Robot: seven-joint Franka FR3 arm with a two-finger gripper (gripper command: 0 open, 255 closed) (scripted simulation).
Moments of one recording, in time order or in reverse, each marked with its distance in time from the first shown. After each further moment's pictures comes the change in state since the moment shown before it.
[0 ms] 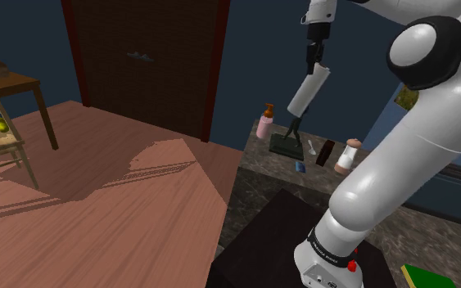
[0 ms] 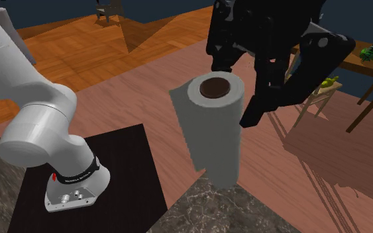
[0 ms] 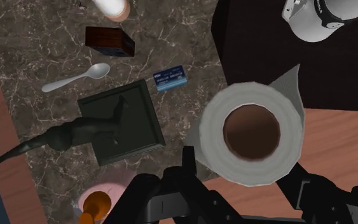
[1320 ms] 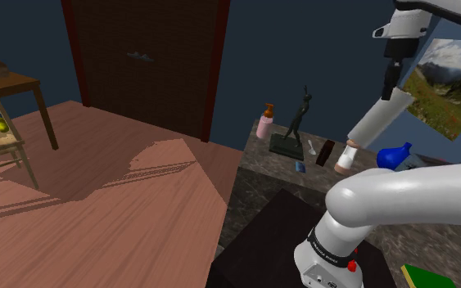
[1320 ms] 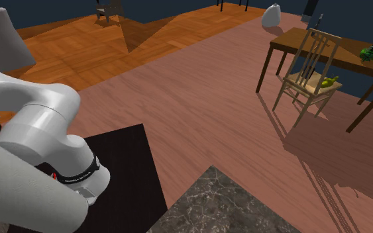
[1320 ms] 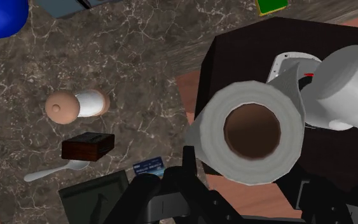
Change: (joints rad) arm -0.126 -0.661 -0.007 -0.490 -0.265 -0.109 -0.136
